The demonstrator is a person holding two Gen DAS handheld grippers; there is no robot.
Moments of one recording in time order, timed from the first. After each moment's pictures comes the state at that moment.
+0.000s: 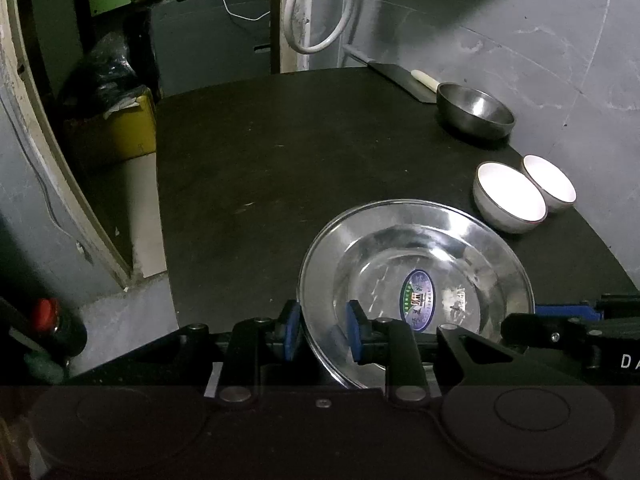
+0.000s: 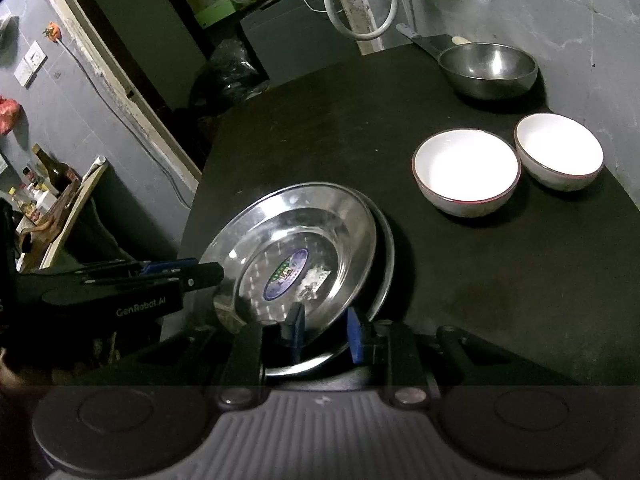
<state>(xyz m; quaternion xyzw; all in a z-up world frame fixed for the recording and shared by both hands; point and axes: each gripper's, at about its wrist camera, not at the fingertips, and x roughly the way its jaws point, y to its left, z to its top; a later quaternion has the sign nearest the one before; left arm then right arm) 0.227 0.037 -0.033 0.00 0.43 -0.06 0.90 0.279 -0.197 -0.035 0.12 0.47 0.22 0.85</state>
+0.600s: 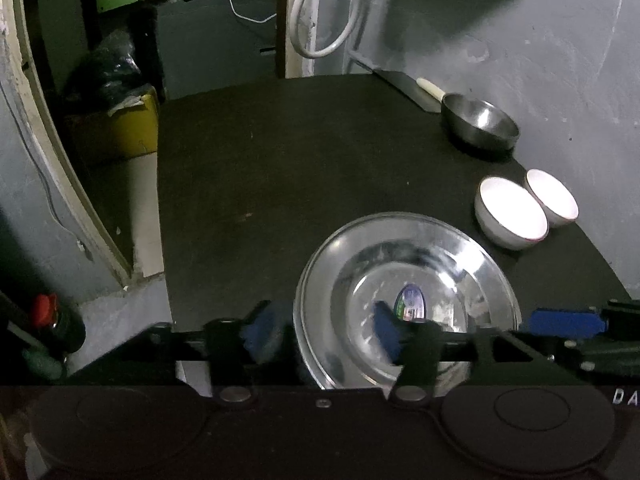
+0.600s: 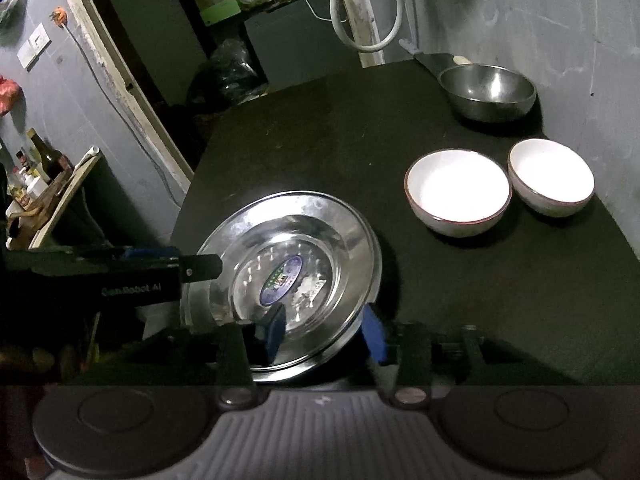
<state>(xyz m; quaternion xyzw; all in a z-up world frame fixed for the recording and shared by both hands) 0.232 0.035 -0.026 -0.01 0.43 -0.06 0.90 0.278 -0.195 -0.031 0.08 0.45 0.21 0.87</state>
